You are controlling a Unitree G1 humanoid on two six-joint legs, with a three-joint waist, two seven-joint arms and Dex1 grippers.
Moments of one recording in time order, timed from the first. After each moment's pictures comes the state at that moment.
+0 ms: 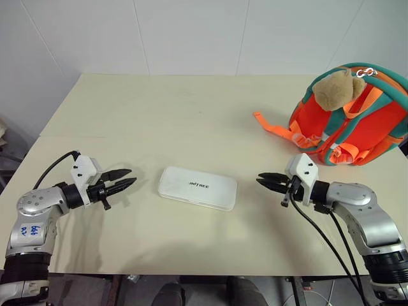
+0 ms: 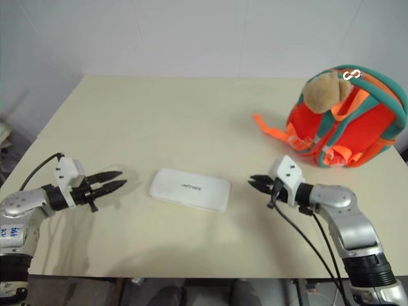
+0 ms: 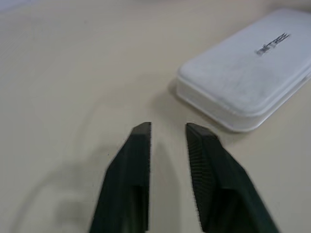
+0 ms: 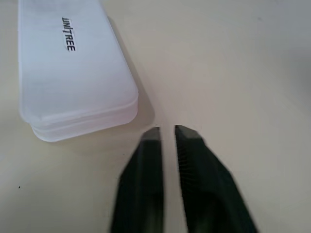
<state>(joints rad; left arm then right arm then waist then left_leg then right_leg) -0.30 0.75 0.21 0.28 -0.33 0.03 -1.03 -0.27 -0.71 0.00 -0.19 0.31 0.38 0.87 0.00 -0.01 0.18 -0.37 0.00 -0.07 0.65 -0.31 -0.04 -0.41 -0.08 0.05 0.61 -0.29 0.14</state>
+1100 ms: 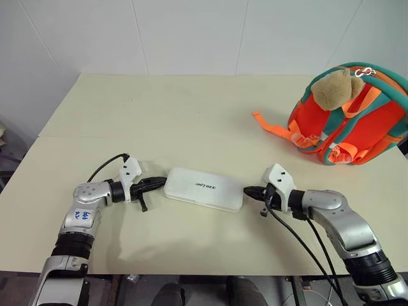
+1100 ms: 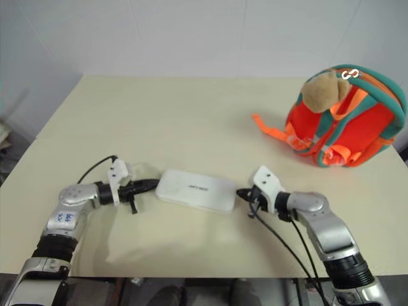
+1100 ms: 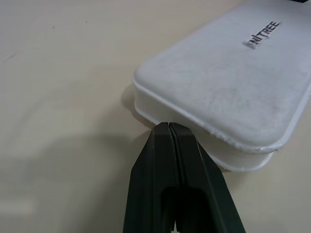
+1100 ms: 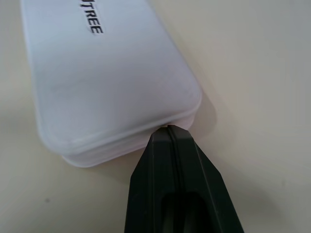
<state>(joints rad) -0.46 0.57 0.03 0.40 -0.23 0.01 -1.03 -0.33 -0.63 0.12 -0.16 0.23 0.51 0.82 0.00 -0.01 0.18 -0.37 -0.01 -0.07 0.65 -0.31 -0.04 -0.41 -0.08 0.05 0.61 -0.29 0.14</state>
